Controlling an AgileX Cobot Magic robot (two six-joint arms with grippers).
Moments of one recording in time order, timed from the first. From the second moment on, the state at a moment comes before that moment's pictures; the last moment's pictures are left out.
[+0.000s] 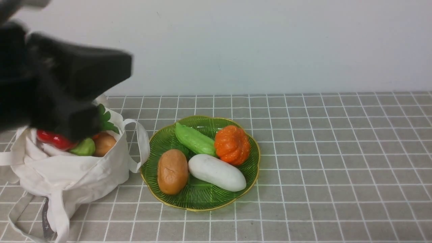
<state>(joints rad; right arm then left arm) -0.05 -0.02 0.02 -0.03 0.39 0.01 -0.44 0.77 -0.91 -0.49 0.51 0.39</state>
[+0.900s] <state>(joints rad) -0.05 -0.02 0.02 -0.03 0.39 0.01 -0.41 0.32 -0.64 -0.17 0.51 0.31</state>
